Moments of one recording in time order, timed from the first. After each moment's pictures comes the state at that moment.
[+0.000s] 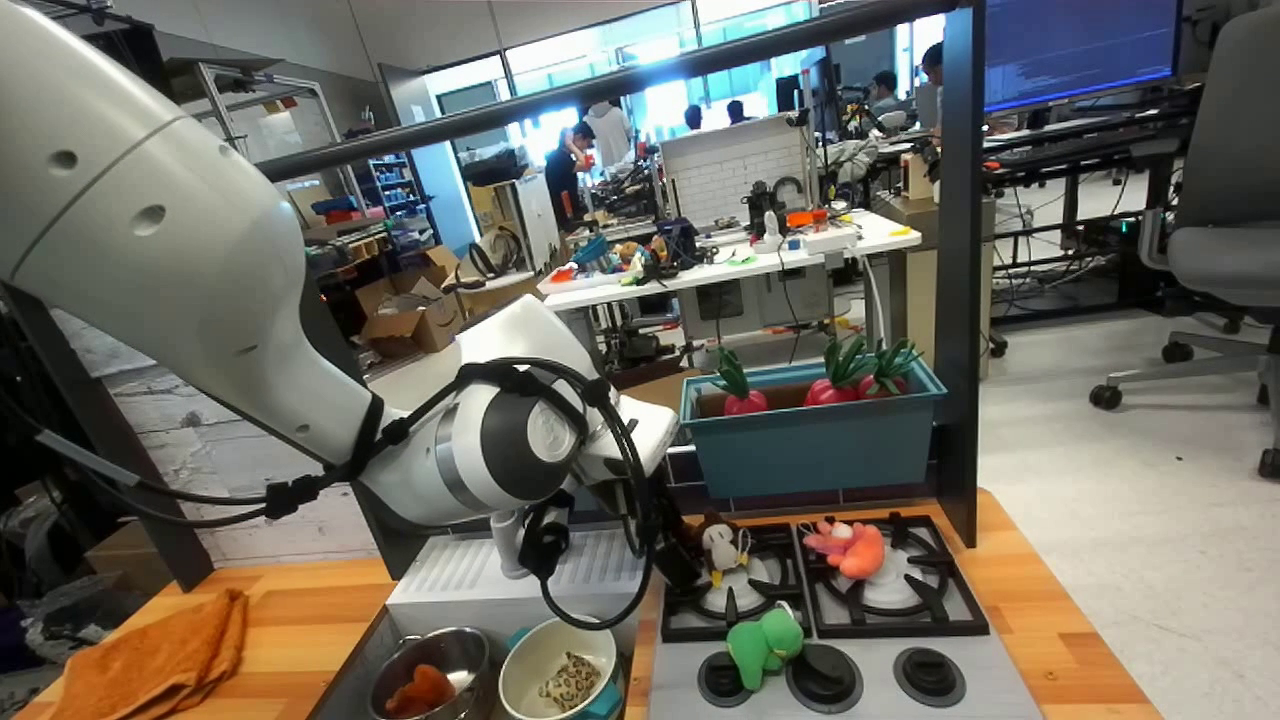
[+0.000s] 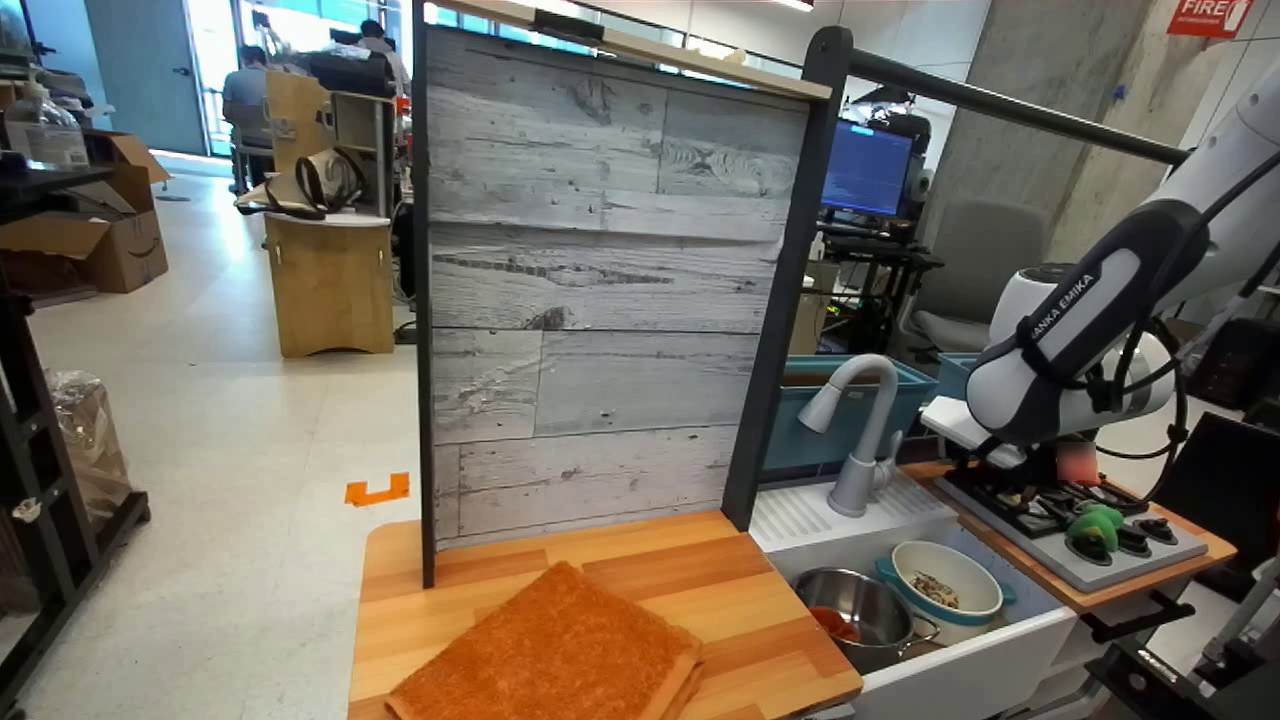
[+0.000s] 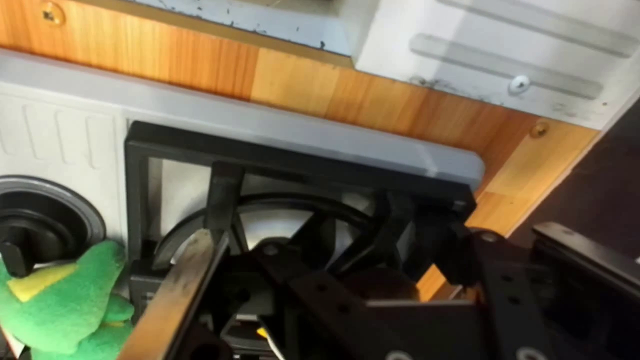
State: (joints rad) arm 0.10 1.27 -0.42 -1.47 0.18 2.88 1.09
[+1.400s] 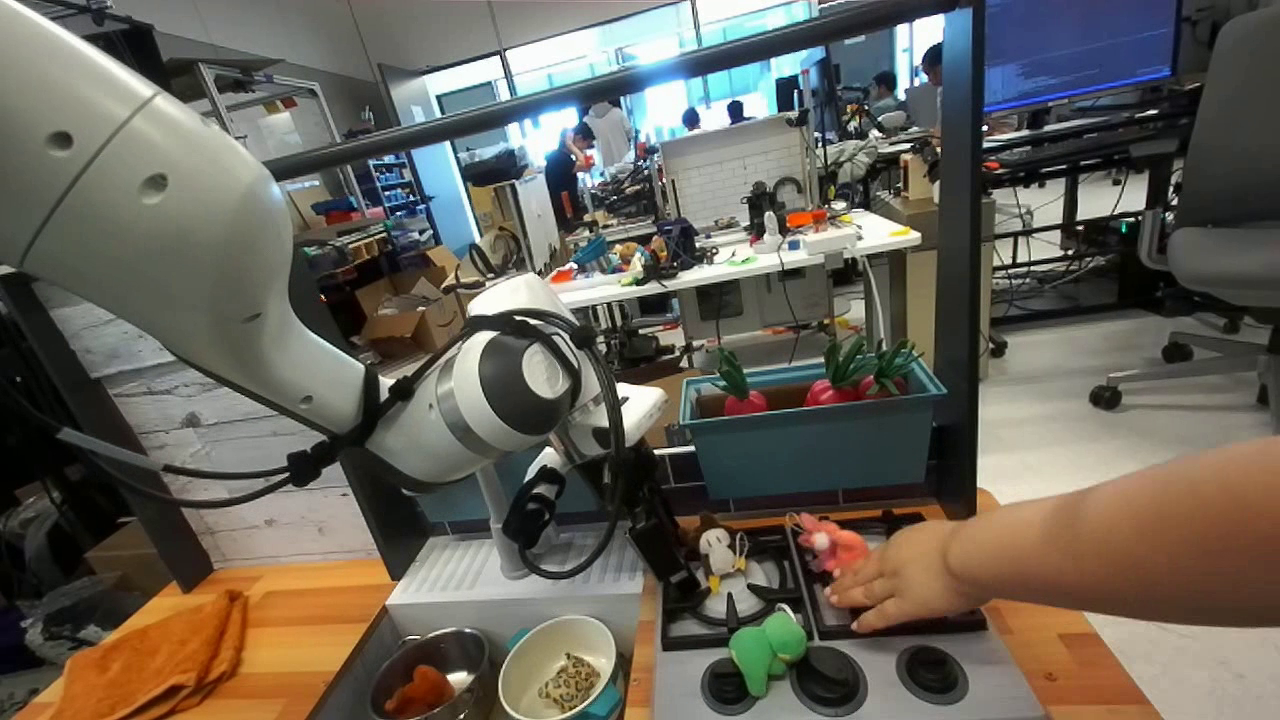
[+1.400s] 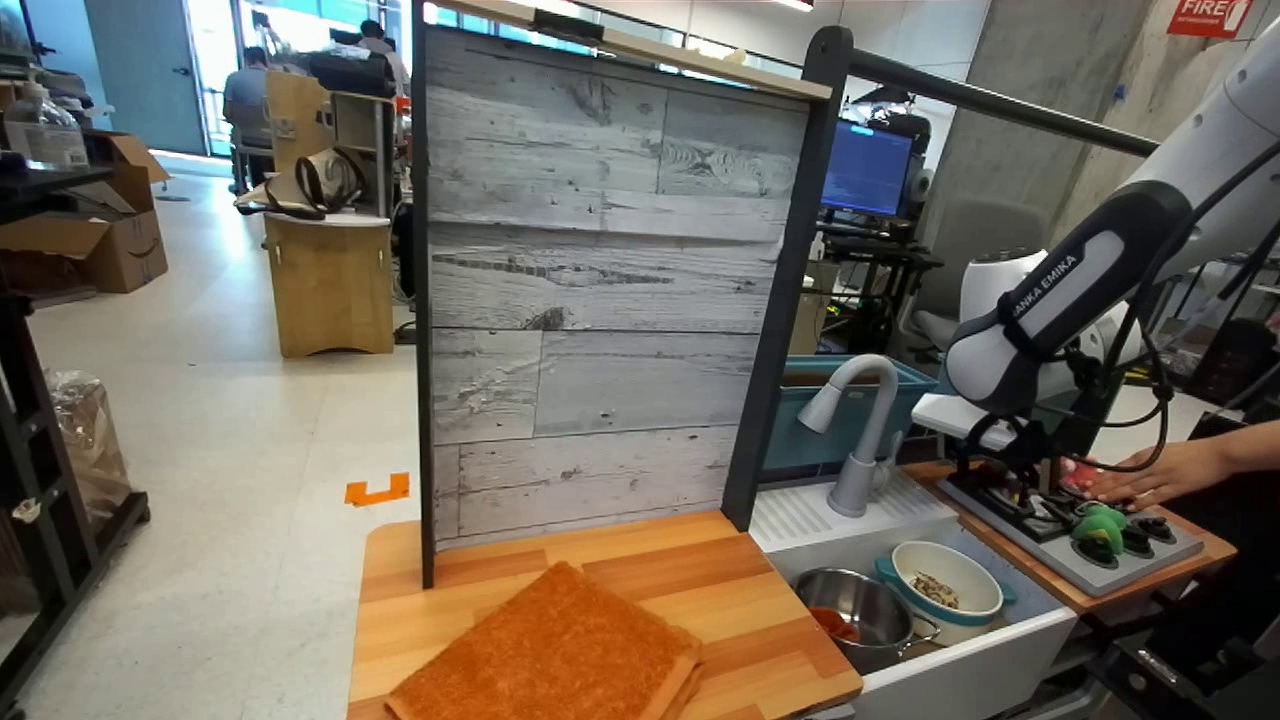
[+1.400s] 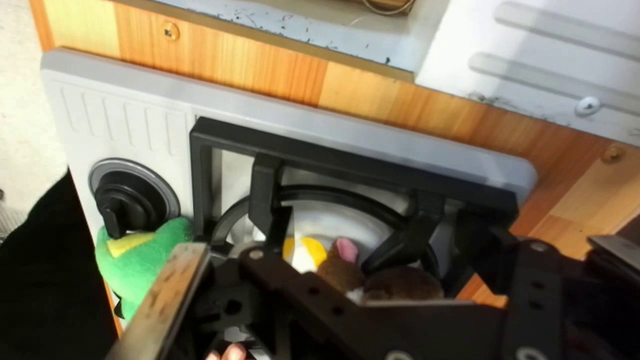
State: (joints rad) arm 0.13 1.29 -0.47 -1.35 0.11 2.53 1.16
